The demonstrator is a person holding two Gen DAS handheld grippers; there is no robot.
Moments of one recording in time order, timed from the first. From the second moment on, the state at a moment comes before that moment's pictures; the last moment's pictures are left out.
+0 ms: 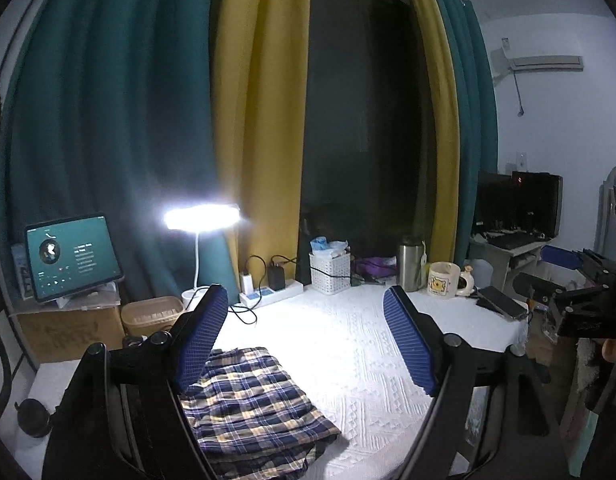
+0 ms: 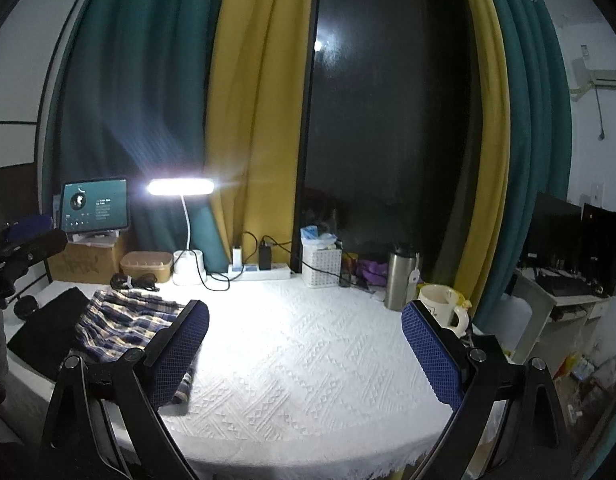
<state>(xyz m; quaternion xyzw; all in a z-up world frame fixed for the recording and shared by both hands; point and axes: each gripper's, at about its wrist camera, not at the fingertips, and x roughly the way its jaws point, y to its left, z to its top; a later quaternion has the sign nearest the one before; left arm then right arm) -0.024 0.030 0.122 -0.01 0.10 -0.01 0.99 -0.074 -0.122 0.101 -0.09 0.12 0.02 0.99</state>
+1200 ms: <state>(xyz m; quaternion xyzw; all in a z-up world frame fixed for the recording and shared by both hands) -0.063 0.060 0.154 -0.03 0.02 0.01 1.00 -0.112 -0.099 0.156 -0.08 0.05 0.02 1.00</state>
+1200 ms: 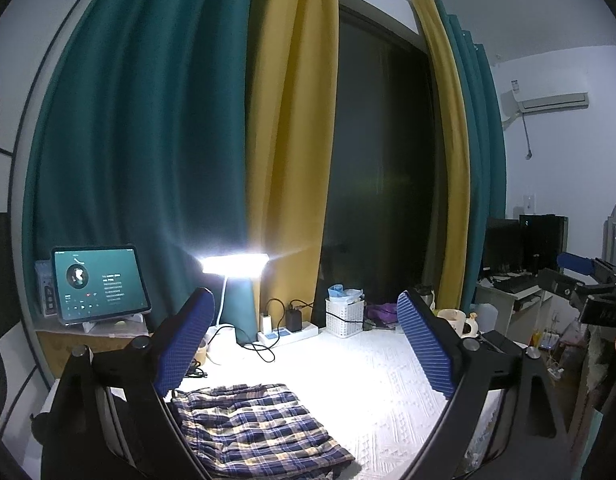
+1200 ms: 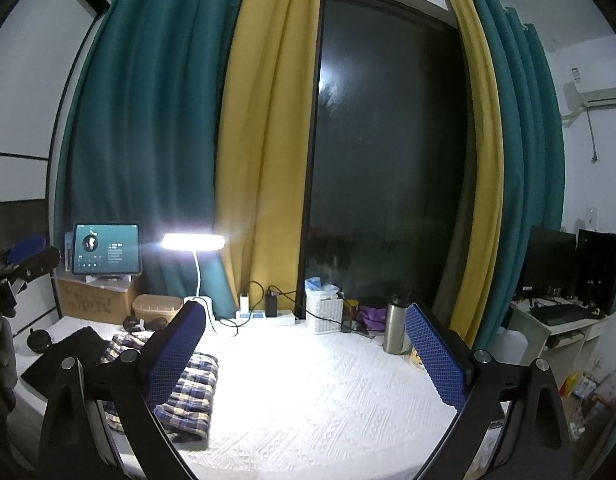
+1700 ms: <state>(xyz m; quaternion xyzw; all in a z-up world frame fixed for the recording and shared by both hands) -0.075 0.069 0.170 -0.04 0.01 0.04 1.00 -0.127 -0.103 0.173 -0.06 0.02 0.02 1.00</state>
